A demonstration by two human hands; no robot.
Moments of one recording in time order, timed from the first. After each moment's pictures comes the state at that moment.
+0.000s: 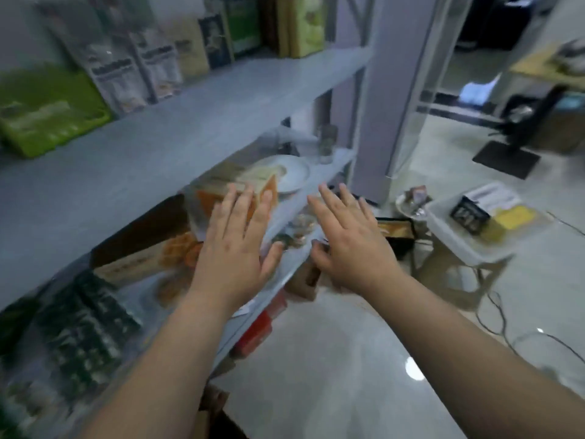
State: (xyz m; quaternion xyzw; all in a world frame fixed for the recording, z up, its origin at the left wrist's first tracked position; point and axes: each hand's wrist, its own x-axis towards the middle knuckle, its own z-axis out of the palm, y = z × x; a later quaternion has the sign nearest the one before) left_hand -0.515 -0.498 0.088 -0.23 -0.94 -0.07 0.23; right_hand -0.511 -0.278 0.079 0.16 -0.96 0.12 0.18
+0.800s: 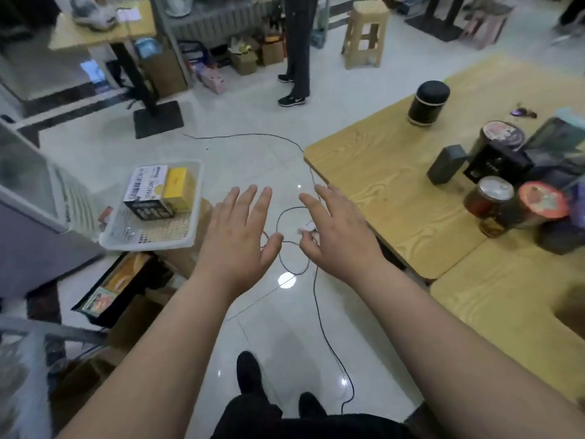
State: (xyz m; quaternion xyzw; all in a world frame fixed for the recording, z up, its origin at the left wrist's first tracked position) left_hand -0.402 0.099 0.014 -0.71 -0.69 -0.15 -0.01; right_hand -0.208 0.166 0.002 -0.44 -0.87 0.08 0.22
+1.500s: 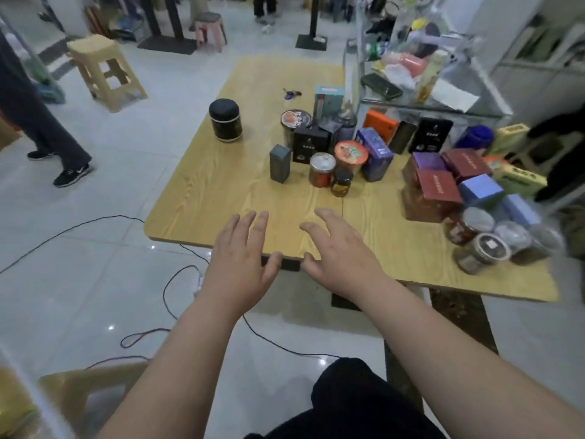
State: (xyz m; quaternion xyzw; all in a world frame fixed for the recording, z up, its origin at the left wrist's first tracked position) left_hand -0.301 0.278 -0.002 -0.91 -0.37 -0.14 -0.14; right_hand -0.119 0.179 0.005 -0.77 -0.62 0.03 0.12
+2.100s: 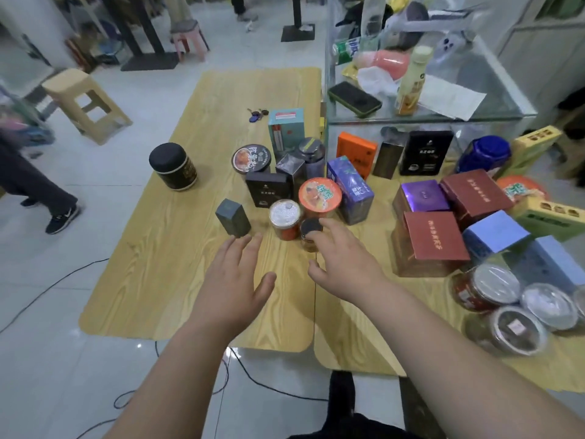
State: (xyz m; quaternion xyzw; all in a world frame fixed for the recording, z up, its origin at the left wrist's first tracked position) left_hand -0.073 0.380 -0.018 -0.92 -0.38 -0.05 -0.13; right_hand 0.126 0.281 -0.040 -0.80 -0.55 0.14 0.17
